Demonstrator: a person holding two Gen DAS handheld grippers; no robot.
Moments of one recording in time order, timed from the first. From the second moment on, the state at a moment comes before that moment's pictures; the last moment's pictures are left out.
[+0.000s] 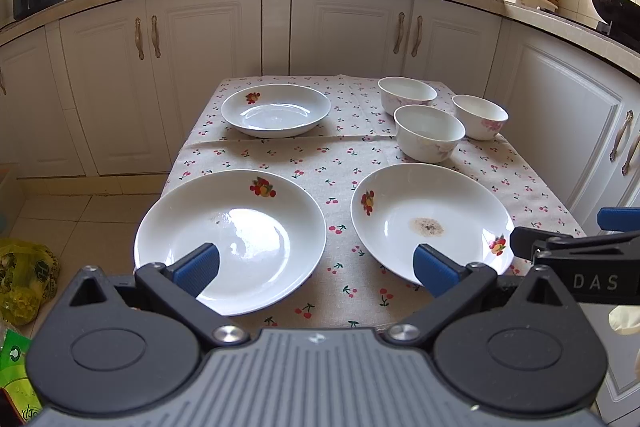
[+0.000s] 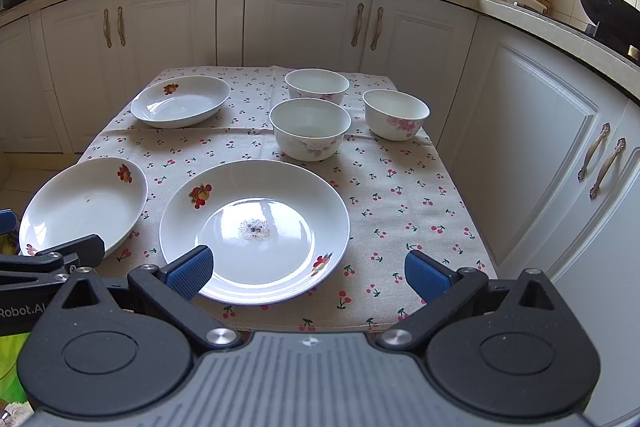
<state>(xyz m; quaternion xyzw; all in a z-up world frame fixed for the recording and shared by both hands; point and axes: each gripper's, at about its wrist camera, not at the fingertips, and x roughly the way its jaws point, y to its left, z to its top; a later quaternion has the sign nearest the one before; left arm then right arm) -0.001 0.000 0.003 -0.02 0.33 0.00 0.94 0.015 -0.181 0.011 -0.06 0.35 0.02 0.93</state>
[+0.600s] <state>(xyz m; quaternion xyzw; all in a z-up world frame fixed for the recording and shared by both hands) -0.002 -0.002 0.004 -0.02 0.33 -0.01 0.94 0.014 -0.181 0.012 -0.06 0.35 0.02 0.93</state>
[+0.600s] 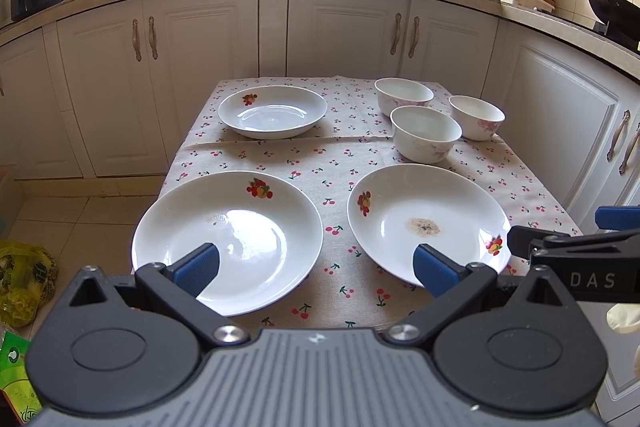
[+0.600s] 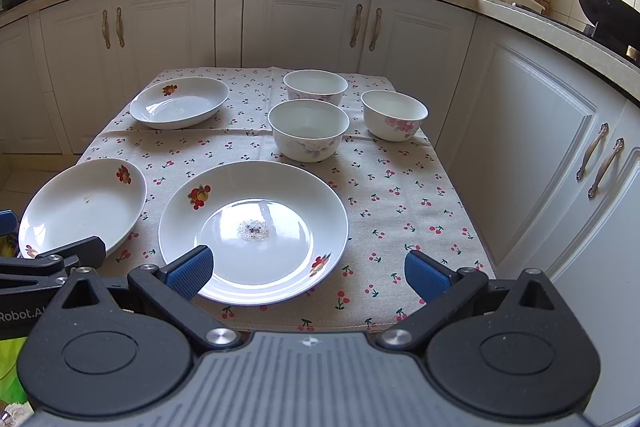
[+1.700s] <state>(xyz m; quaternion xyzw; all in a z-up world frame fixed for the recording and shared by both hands) -0.001 -0.003 0.007 -0.02 0.32 -0.01 0.95 0.014 -0.182 0.013 -0.06 0.35 0.02 0.94</state>
